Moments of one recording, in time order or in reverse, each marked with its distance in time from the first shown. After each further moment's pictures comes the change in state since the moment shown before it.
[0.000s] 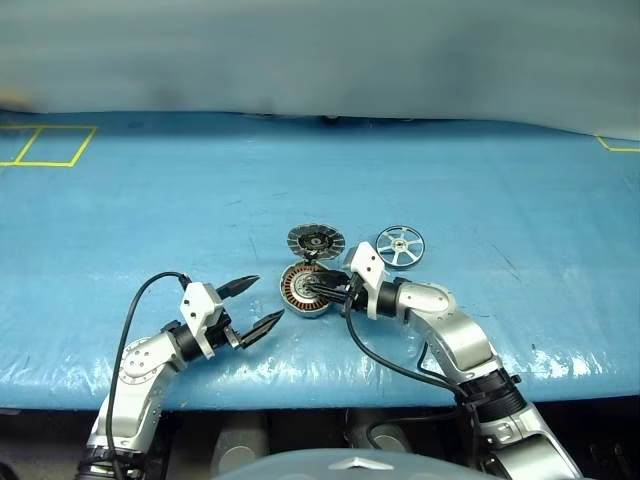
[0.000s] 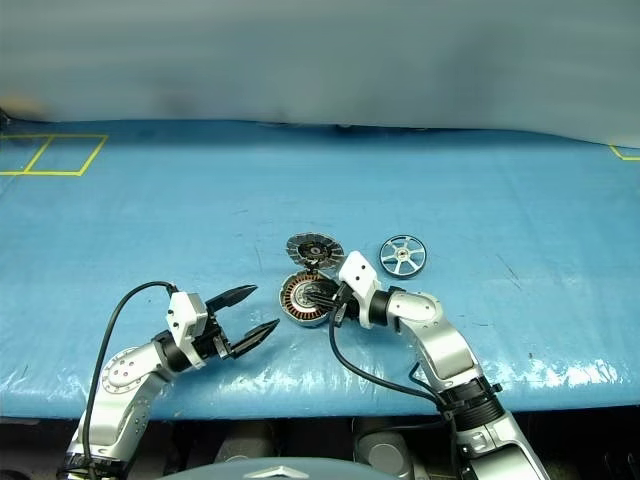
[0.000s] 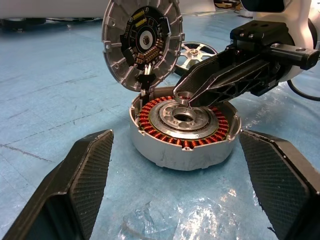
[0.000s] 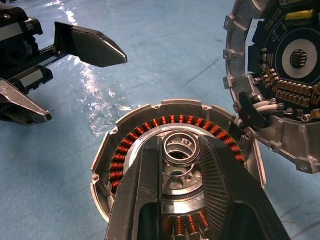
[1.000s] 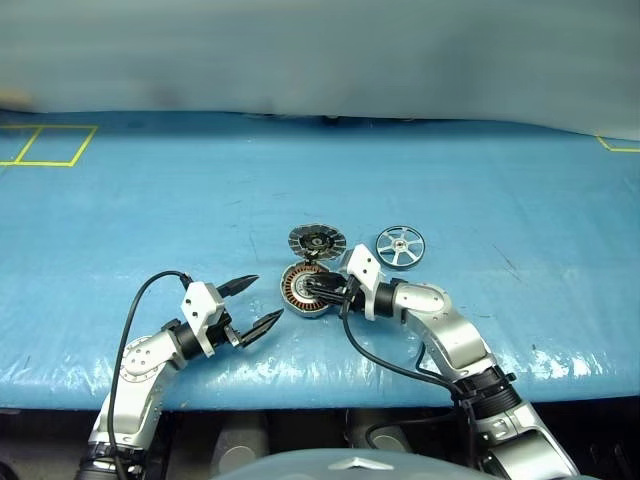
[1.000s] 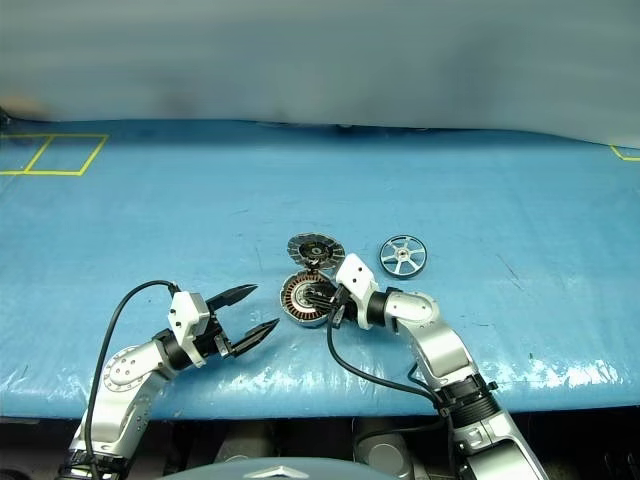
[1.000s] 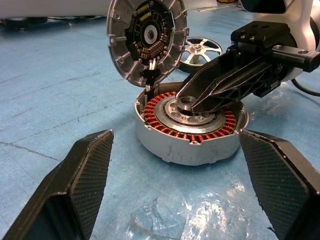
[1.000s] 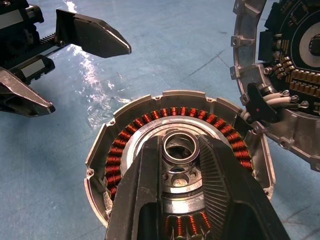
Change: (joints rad) left arm -0.016 0.000 -0.002 0.029 0.027 -0.022 0.002; right arm -0.013 0.008 0.013 0.056 -0.025 -0.040 0.014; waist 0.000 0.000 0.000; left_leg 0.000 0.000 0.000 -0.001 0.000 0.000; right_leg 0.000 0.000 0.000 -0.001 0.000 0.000
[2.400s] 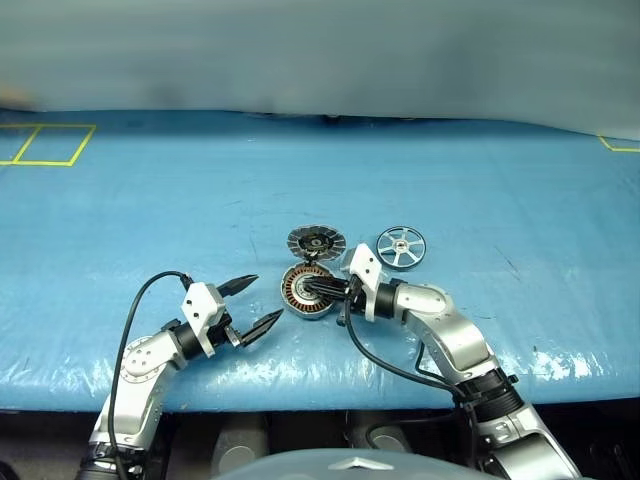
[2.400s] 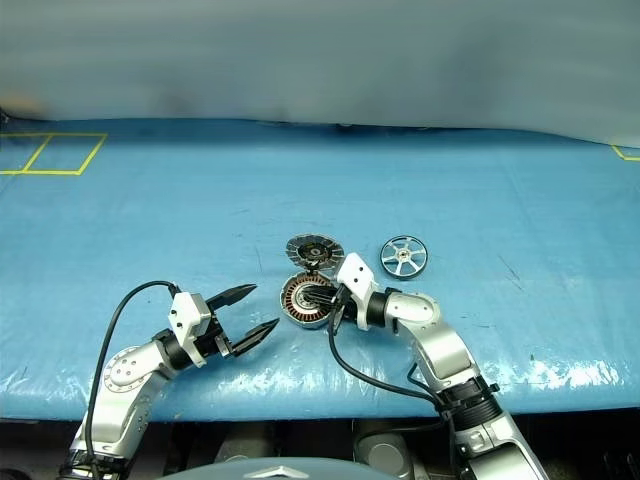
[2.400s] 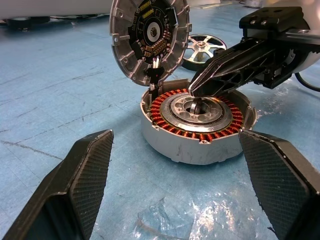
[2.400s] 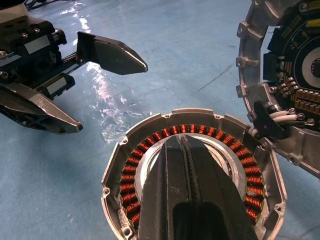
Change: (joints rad) left arm 0.002 -0.003 -0.002 0.005 0.019 -0.019 0.010; right arm 0.011 -0.007 0.002 -0.034 0.050 0.004 0.015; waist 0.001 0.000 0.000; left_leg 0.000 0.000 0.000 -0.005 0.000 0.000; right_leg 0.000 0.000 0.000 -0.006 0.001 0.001
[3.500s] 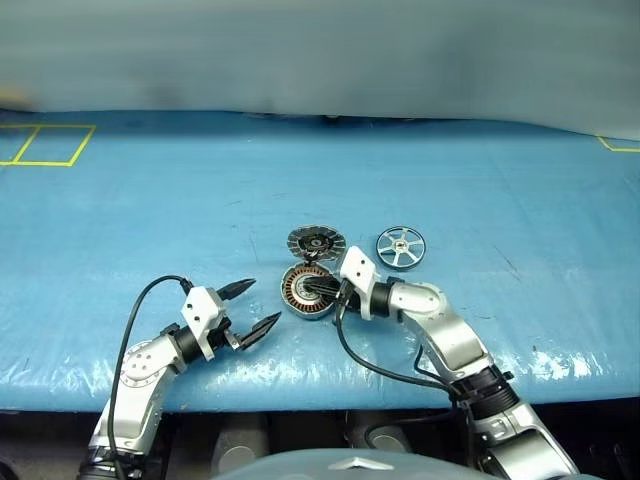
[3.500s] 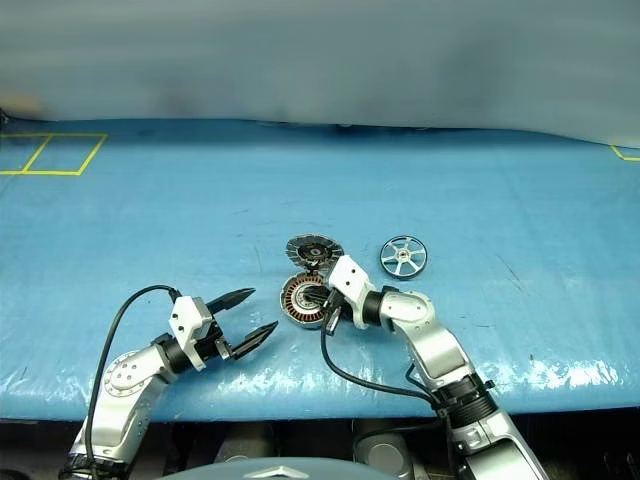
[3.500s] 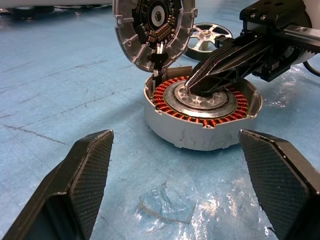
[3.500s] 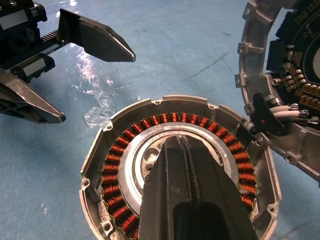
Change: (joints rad) left arm 0.016 -0.002 -0.001 0.020 0.020 -0.008 0.018; right arm -0.018 0.010 0.039 0.008 -0.107 -0.021 -0.033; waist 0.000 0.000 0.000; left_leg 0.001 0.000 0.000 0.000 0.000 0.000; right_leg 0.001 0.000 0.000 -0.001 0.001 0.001
